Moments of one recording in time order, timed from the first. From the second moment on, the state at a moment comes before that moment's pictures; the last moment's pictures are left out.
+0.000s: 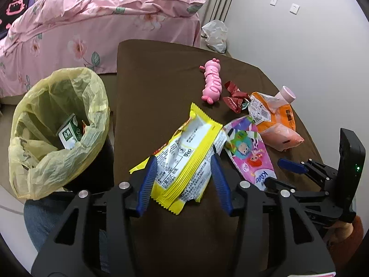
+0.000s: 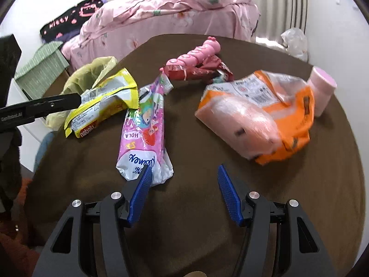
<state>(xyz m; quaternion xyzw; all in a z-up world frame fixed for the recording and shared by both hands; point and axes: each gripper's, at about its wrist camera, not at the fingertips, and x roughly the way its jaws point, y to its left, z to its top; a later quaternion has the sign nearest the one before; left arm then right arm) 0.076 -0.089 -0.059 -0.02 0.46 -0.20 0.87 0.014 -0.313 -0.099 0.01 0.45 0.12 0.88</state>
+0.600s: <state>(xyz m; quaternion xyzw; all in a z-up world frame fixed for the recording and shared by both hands) 0.075 -0.057 -0.042 -0.05 0.39 -0.26 0.88 0.025 -0.291 -0.094 0.05 0.44 0.15 0.88</state>
